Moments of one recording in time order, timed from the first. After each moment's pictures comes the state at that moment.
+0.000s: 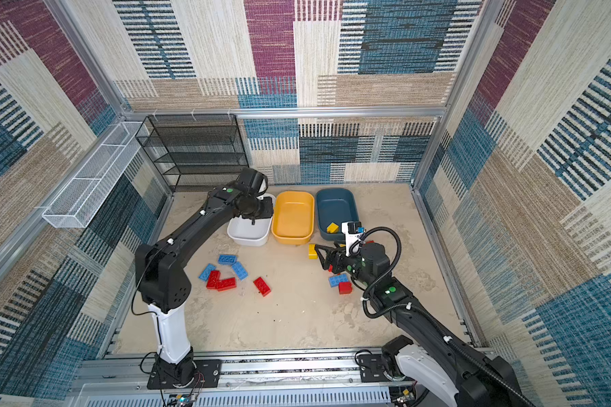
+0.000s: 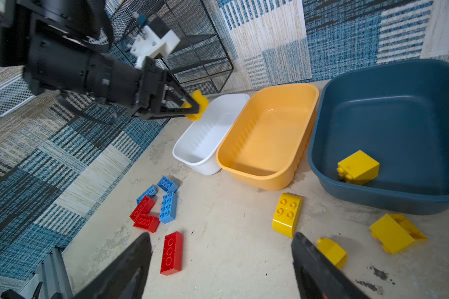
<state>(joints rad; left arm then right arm) -0.48 2.01 1.93 -0.85 0.01 -0.42 0.45 0.91 0.51 0.16 -0.25 0.44</state>
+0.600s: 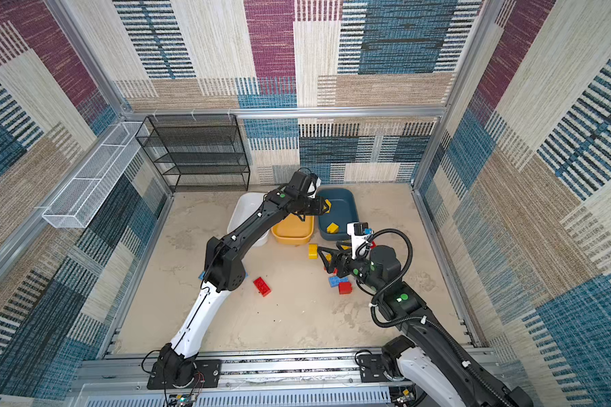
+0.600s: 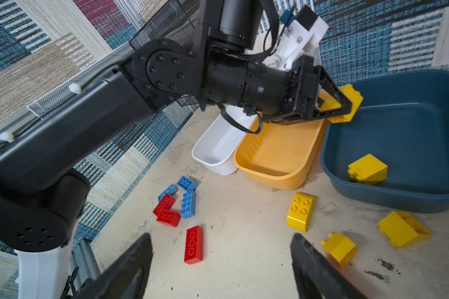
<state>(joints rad) -0.64 2.58 2.56 -0.71 0.26 -0.49 0.45 0.77 0.56 -0.01 -0.29 0.46</state>
